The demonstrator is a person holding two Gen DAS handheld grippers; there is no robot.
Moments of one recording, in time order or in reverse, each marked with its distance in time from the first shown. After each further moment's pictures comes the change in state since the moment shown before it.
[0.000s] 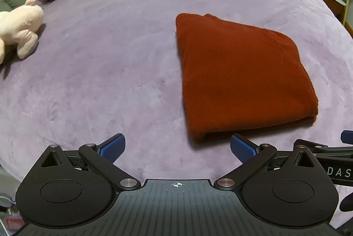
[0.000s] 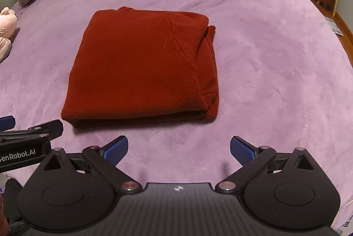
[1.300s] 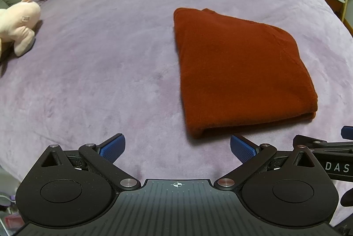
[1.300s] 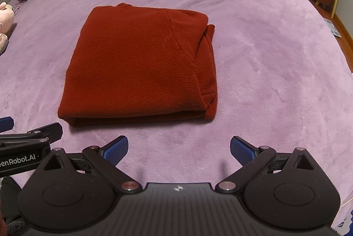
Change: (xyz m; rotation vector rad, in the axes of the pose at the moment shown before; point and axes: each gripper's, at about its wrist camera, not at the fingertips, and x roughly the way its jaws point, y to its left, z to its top) left arm 0.004 -0.003 -0.002 0.001 0.025 -0.008; right arm 0.002 0.004 0.002 -0.014 0.016 -0.026
